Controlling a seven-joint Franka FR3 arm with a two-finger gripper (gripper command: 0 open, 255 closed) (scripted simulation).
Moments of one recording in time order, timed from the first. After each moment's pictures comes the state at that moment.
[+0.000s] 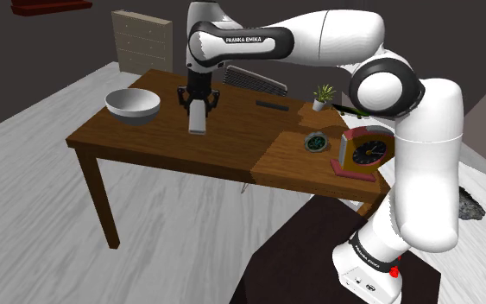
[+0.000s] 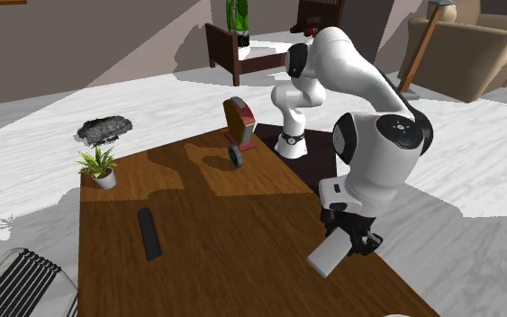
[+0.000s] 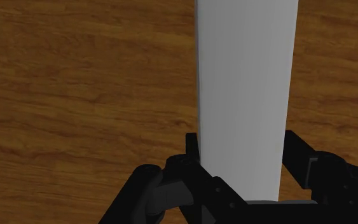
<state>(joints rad) 0.24 0.54 0.01 -1.32 -0.03 1.85 0.89</state>
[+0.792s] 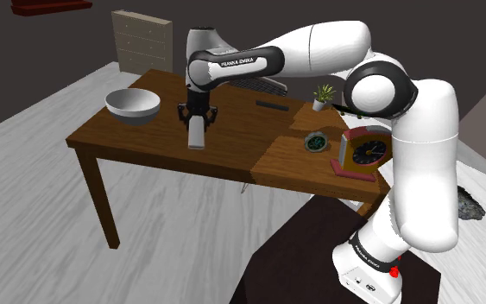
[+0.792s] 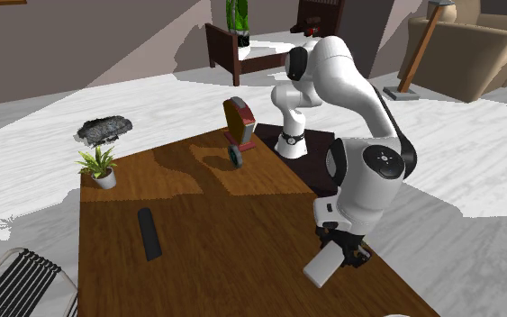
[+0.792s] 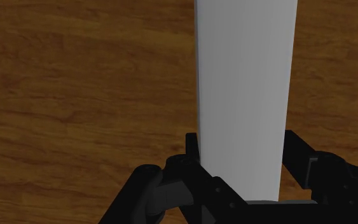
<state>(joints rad) 0.24 0.57 0.01 -1.43 -0.03 1.99 0.89</state>
